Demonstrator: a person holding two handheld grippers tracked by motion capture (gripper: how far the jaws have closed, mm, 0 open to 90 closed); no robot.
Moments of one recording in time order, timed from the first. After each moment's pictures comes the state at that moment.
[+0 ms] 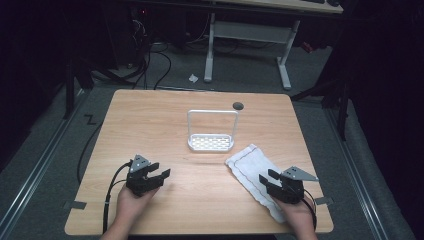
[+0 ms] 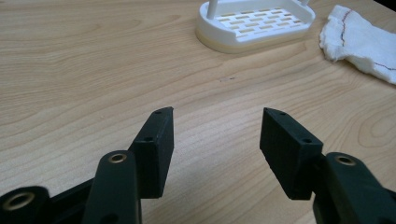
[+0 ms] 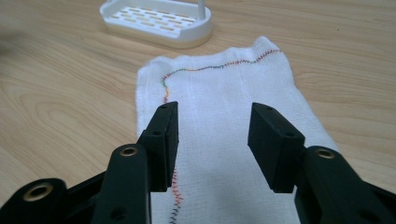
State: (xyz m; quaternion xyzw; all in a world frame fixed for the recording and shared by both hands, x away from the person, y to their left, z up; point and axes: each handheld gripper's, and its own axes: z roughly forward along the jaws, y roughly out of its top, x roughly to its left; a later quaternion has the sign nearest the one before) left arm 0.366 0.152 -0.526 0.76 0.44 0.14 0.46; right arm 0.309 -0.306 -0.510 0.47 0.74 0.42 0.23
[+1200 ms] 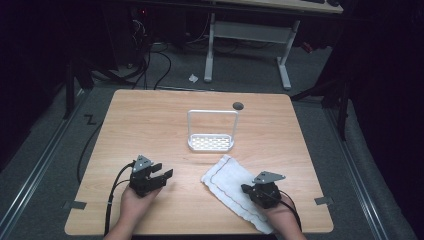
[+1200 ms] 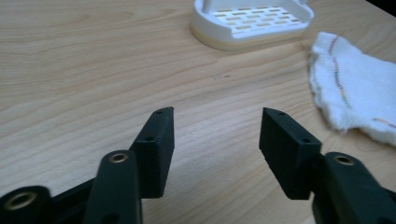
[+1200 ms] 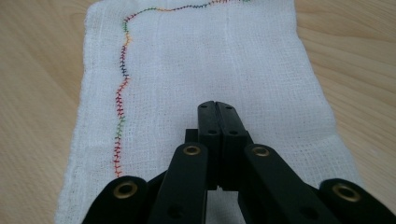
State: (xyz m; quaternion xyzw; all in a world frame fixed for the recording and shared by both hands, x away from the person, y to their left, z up) left arm 0.365 0.143 -0.530 0.76 0.44 0.13 0.47; right arm 0.312 -0.245 -0.529 0.40 0.83 0.35 0.15
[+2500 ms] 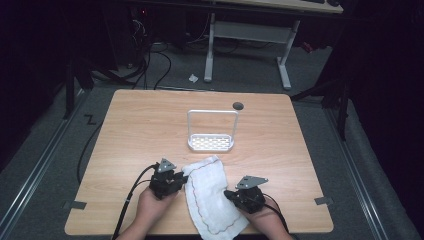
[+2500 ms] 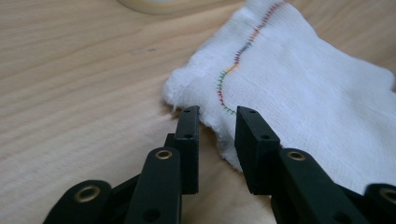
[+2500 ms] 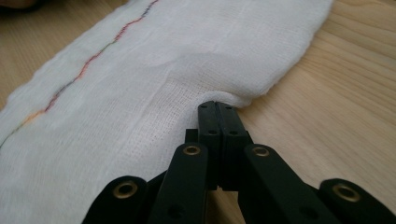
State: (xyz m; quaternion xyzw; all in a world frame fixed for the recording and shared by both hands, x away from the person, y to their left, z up) left arm 0.370 0.094 -0.539 0.79 0.43 0.09 0.43; right arm 0.306 -0.202 -0.535 0.36 0.85 0.38 0.10
